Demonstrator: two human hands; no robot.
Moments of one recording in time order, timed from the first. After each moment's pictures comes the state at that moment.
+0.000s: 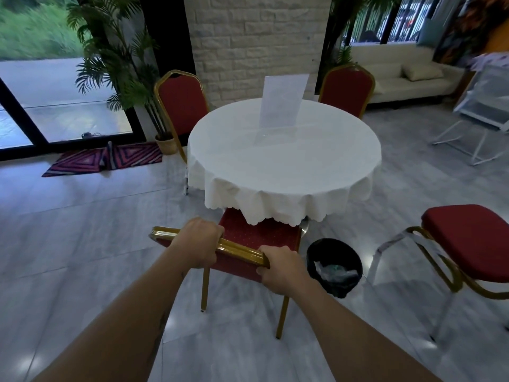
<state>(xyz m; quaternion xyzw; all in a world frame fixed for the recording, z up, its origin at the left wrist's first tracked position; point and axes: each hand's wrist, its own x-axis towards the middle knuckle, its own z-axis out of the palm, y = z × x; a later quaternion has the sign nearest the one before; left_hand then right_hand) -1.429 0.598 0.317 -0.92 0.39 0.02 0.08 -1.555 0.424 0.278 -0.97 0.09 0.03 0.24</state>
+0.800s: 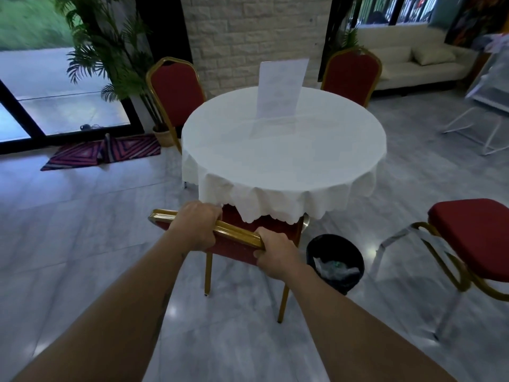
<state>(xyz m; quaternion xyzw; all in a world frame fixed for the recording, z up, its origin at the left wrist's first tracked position) -1.394 0.551 0.323 -0.94 0.33 0.04 0.05 -1.511 0.385 0.270 -0.94 0.11 0.03 0.32</state>
